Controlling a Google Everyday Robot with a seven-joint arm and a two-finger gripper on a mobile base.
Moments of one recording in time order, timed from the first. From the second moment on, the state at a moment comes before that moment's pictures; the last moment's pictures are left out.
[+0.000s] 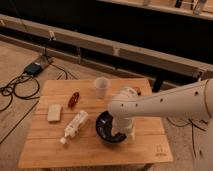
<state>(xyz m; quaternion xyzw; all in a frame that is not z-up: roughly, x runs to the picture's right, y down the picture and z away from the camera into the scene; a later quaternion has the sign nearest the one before) 0.095 0.245 0.719 -0.19 0.34 0.76 0.52</state>
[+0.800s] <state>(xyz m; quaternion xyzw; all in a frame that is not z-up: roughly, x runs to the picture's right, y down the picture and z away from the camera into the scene) 0.138 0.261 0.742 -0.17 0.37 0.77 0.48</state>
